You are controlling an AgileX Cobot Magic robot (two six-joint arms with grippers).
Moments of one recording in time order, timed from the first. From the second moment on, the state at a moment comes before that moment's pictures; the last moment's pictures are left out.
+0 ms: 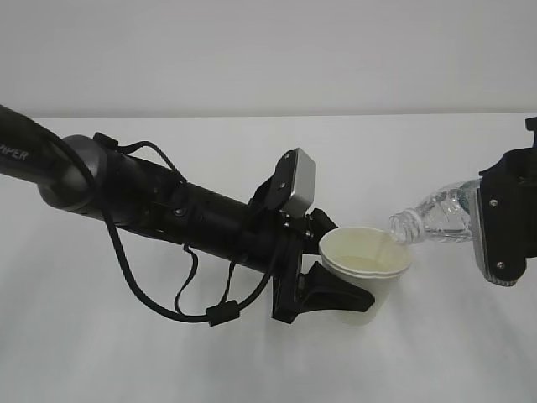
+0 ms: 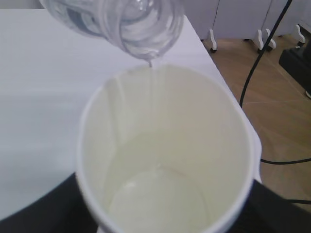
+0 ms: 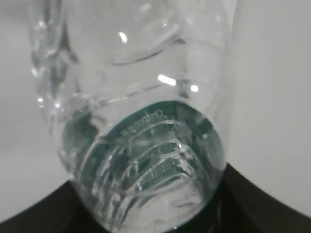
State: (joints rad) left arm -0.60 2.20 -1.22 1.44 -1.03 -0.79; right arm 0.24 1.30 -0.56 -1.61 0.14 0.06
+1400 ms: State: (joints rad) left arm -0.60 2.20 -1.22 1.44 -1.03 -0.79; right arm 0.24 1.30 -0.56 -1.62 0.14 0.06
